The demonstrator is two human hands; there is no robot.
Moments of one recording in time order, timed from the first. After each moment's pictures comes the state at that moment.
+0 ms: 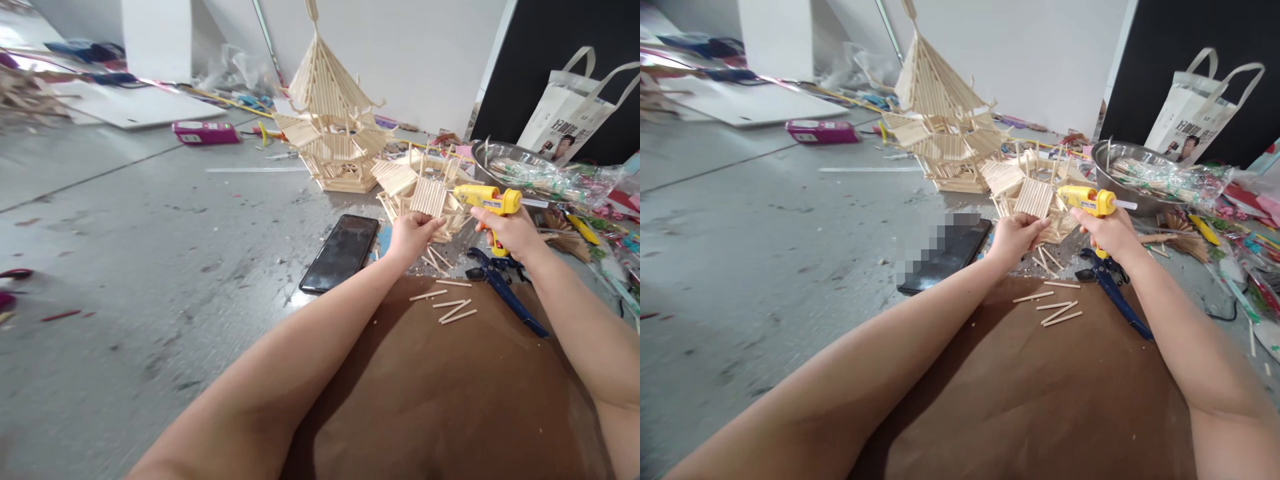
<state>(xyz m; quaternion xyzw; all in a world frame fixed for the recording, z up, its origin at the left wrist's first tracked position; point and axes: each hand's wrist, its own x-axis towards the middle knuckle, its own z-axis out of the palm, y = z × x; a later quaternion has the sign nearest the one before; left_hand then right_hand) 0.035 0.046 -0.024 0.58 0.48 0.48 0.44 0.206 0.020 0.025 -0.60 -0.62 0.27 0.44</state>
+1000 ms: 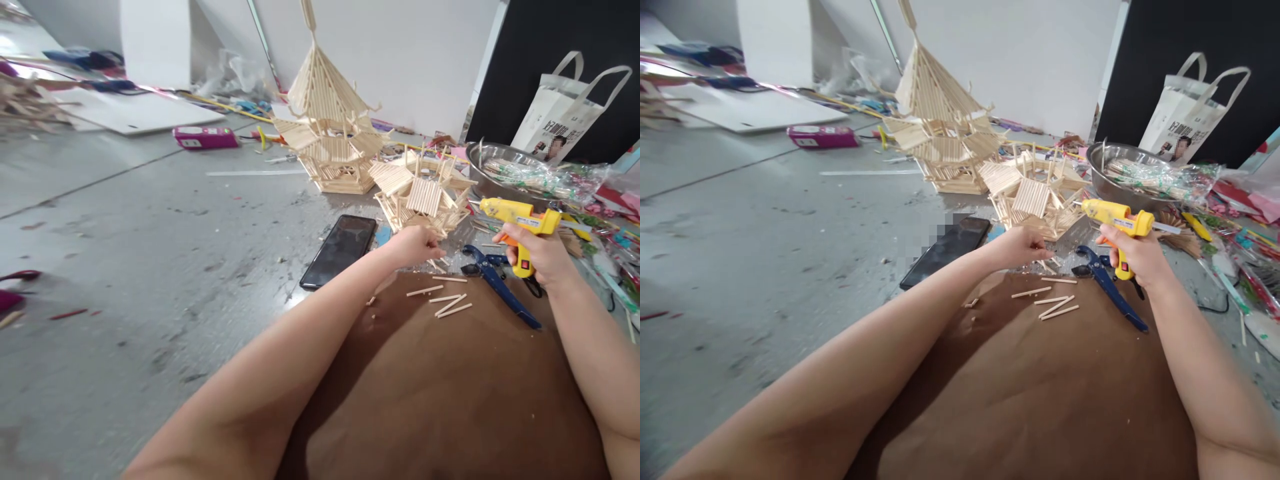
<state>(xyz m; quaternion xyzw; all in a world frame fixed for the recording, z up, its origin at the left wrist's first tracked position) 0.023 0.044 -0.012 0.85 0.43 0.12 0.27 0.227 -0.035 0.030 -0.57 -0.52 0.36 0.52</state>
